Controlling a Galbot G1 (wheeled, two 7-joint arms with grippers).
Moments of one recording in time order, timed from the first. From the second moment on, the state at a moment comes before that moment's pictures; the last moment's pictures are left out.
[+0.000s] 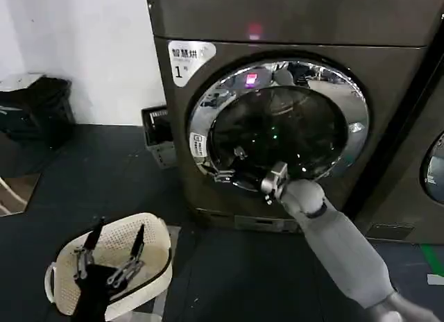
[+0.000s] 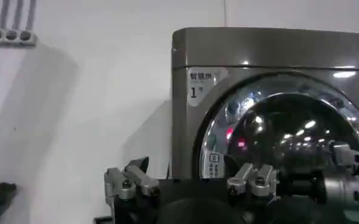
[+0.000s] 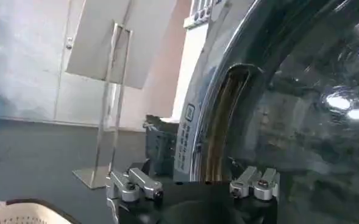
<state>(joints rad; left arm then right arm) 1.94 -1.46 -0.65 -2.42 -0.22 -0.29 0.18 -0.49 1.16 -0.04 1.45 0.46 -0.05 -0.54</state>
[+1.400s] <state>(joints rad) 1.65 -1.17 -0.86 -2.15 -0.66 -0.20 0.21 -0.67 0.98 0.06 1.67 0.57 -0.05 -1.02</state>
